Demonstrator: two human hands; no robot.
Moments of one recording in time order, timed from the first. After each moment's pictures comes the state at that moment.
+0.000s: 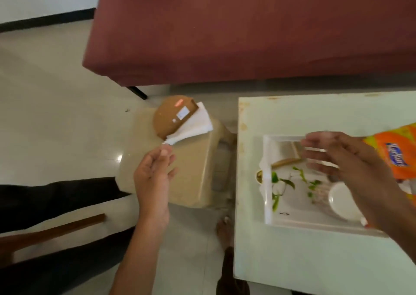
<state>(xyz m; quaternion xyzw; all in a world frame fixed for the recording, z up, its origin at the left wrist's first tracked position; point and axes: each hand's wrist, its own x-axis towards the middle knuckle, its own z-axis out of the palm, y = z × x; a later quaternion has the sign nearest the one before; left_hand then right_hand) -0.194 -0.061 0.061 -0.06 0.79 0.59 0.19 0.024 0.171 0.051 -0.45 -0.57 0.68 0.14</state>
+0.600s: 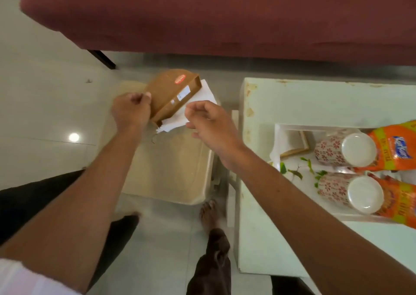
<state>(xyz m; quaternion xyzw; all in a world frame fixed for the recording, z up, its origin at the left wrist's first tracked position) -0.384 -0.036 -0.043 0.01 0.92 0.36 0.17 -0.226 0.053 -0.002 -0.42 -0.62 0.66 0.02</state>
